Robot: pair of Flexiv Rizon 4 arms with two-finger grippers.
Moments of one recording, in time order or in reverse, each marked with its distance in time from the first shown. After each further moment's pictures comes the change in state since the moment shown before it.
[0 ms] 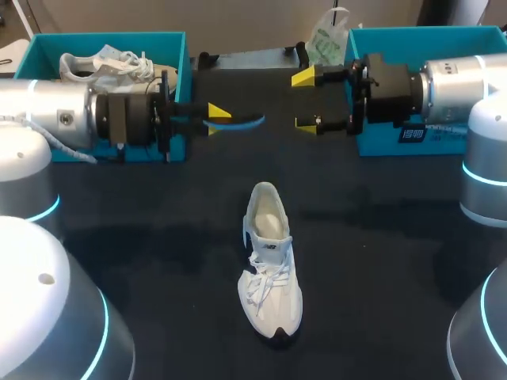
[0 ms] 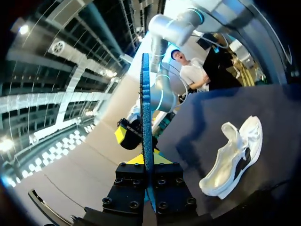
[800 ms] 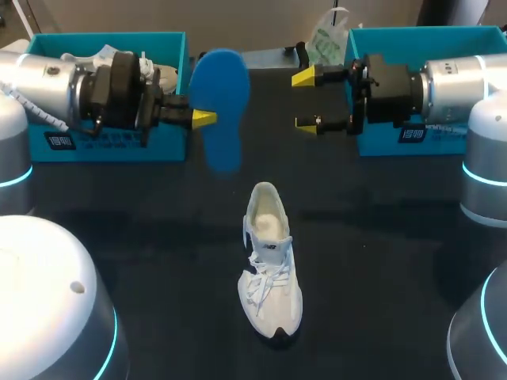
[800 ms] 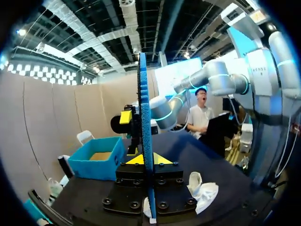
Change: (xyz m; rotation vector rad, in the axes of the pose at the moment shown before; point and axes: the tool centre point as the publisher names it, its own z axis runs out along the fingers) left arm 0.001 -0.008 -0.020 0.050 0.129 -0.784; right arm 0.000 0.000 0.000 0.000 0.000 0.000
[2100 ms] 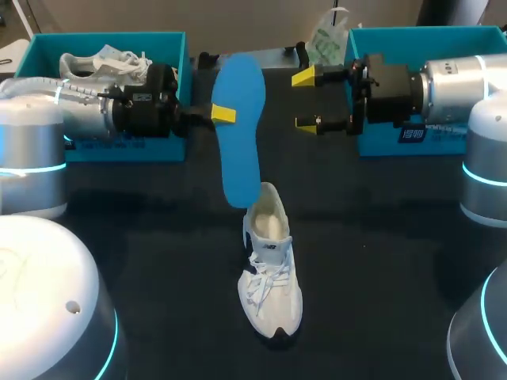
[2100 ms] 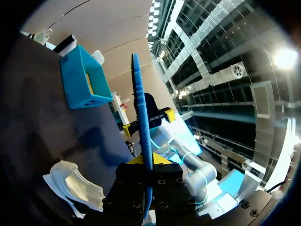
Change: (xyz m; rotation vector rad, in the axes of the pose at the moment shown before) left arm -0.019 0.026 0.028 0.141 0.167 -1.285; right arm 0.000 0.000 0.000 0.000 0.000 0.000
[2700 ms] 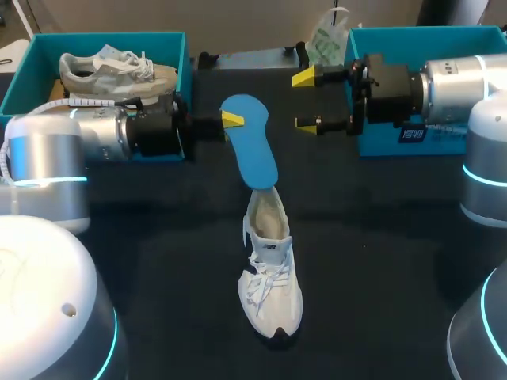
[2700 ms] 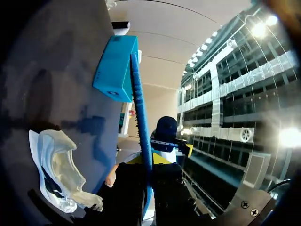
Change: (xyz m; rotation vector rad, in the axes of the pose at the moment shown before) left arm -0.039 -0.012 0.010 0.185 -0.018 -0.514; right arm -0.005 0.000 0.000 -0.004 -0.025 0.002
